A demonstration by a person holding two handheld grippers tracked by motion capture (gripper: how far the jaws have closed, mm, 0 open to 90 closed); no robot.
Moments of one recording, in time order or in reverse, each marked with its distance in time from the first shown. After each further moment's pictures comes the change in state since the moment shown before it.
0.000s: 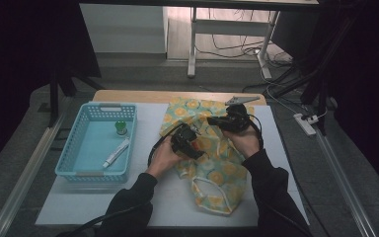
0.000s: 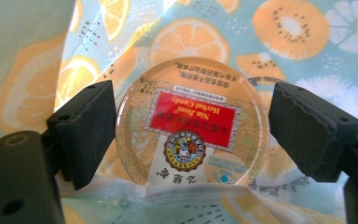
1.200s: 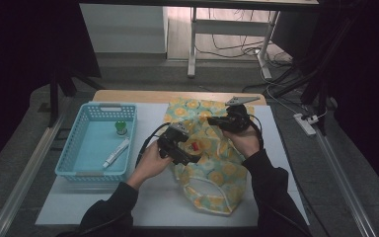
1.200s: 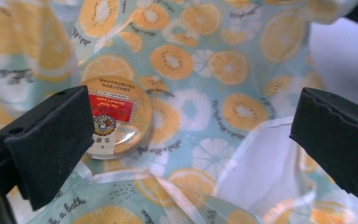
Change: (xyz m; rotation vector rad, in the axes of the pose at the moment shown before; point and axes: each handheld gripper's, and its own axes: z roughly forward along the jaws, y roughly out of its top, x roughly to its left) left arm -0.011 -0.020 -0.077 -0.183 -0.256 -0.022; right arm -0.001 -0.001 0.000 0.002 0.002 -0.006
